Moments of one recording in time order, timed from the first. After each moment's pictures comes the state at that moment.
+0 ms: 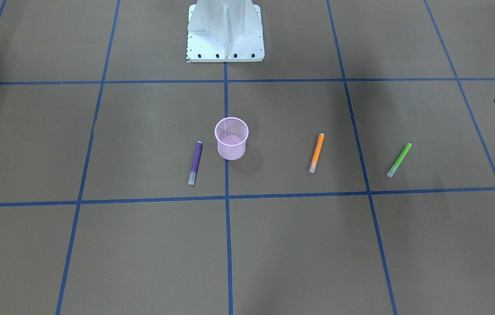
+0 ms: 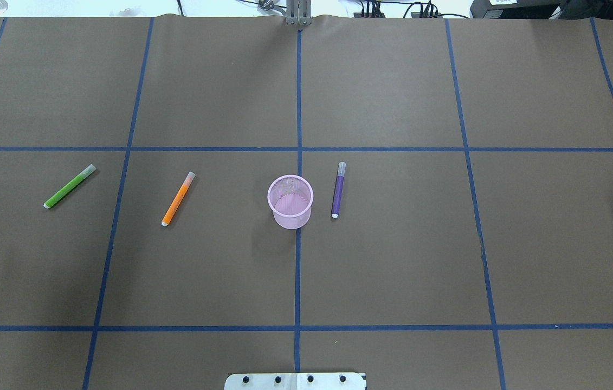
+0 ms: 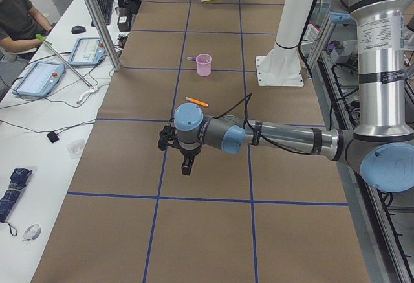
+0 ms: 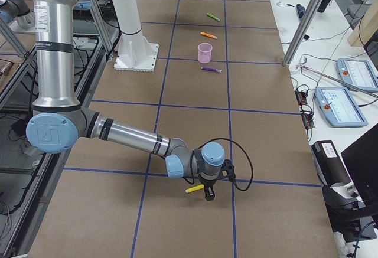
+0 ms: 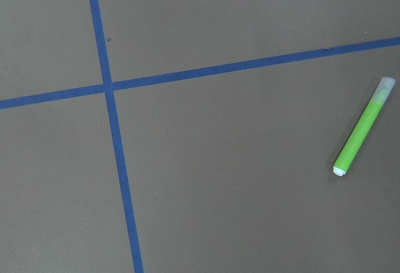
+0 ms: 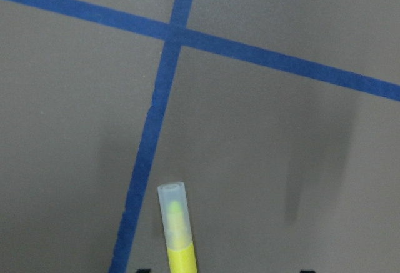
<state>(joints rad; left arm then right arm) -1.40 -1.44 -1.80 -1.76 -2.41 -0.14 1.34 -1.60 1.26 -1.07 2.25 0.02</state>
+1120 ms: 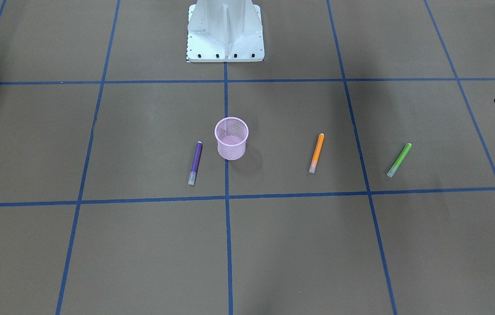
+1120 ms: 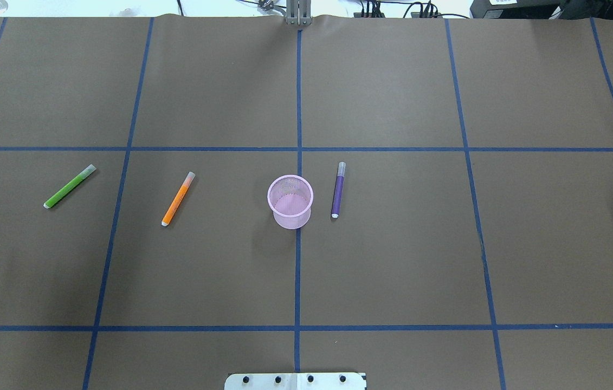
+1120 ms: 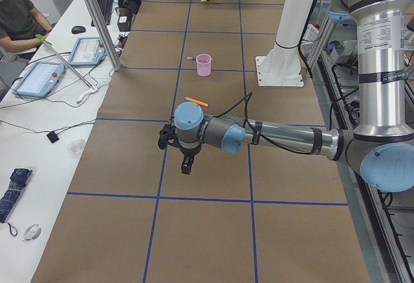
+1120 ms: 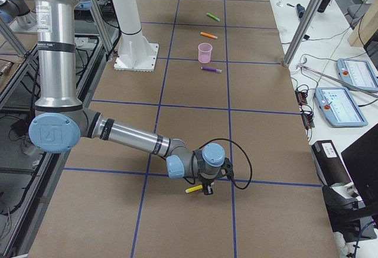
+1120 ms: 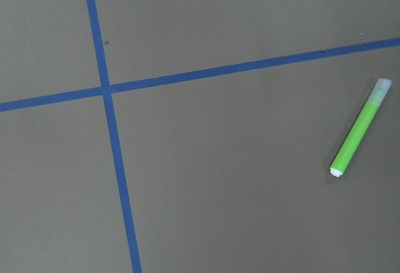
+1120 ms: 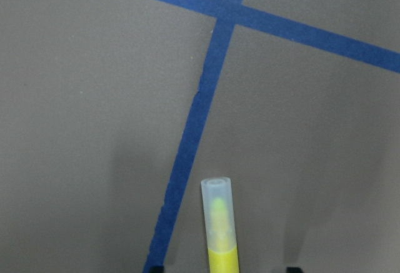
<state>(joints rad) -1.40 -1.44 -1.81 -1.76 -2.41 -0.14 1.32 -1.59 1.24 -1.07 2.30 0.01</state>
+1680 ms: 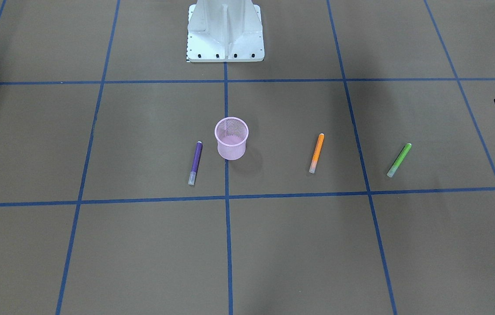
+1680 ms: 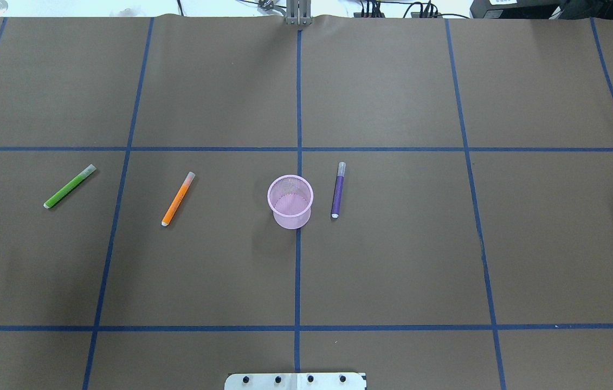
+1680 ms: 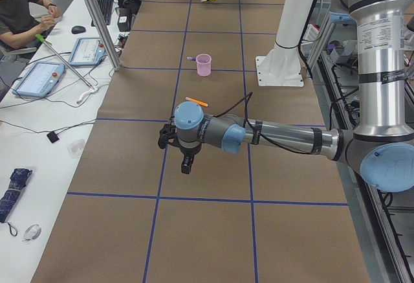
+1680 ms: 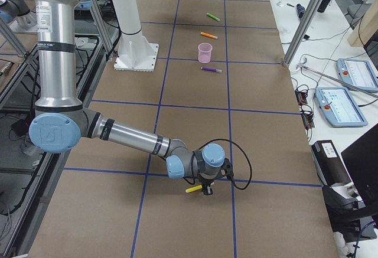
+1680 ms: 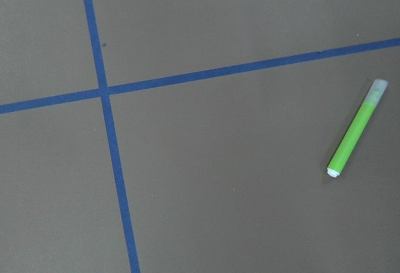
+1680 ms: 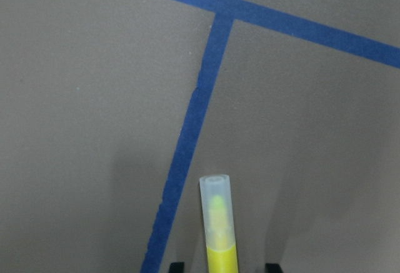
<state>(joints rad) -1.40 -1.44 -1.81 -1.76 -2.41 -0.14 1.32 -1.59 1.24 -1.07 2.30 0.01</state>
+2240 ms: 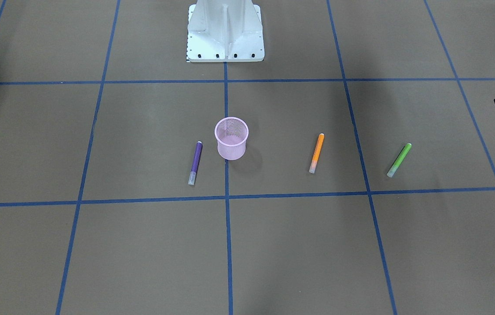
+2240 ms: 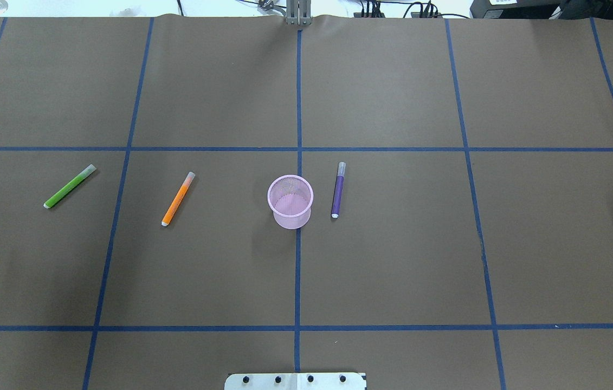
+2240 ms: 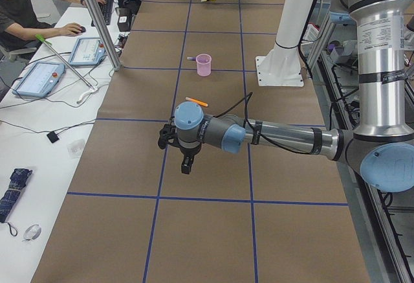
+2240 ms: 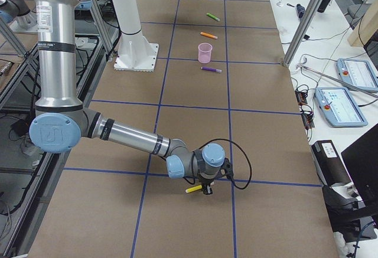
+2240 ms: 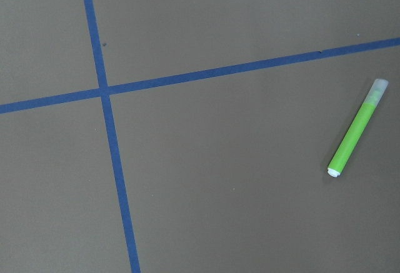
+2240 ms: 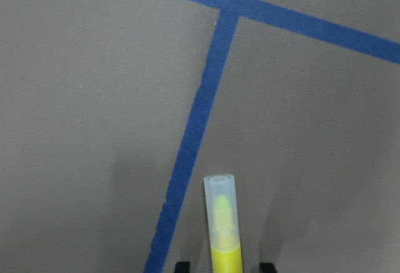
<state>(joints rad) -1.40 -1.44 -1.81 -1.76 -2.41 -0.14 1.32 -1.59 1.24 -1.07 2.30 0.01</state>
